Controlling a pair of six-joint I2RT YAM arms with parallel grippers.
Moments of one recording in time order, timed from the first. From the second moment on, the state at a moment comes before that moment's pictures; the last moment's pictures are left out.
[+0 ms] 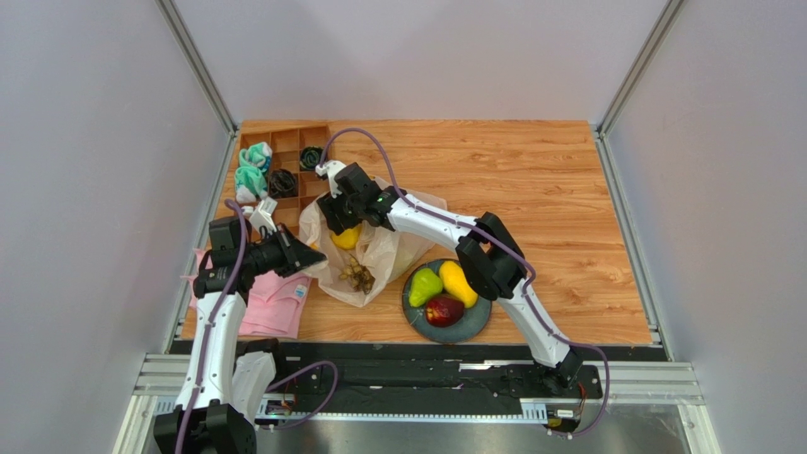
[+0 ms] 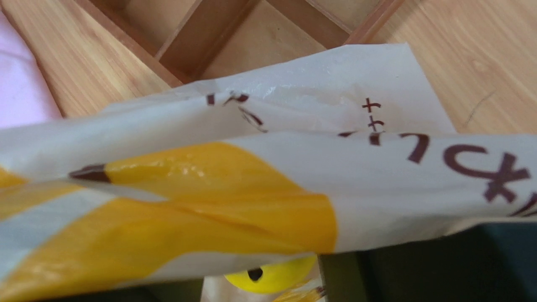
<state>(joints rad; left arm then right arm) 0.17 0.81 0.63 -0.57 0.84 -0.46 0.89 2.36 2.00 -0.32 -0.06 0.14</state>
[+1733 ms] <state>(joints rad) 0.19 1.11 0.77 -0.41 0.83 -0.42 0.27 1.49 1.09 -0.76 -0.45 0.03</state>
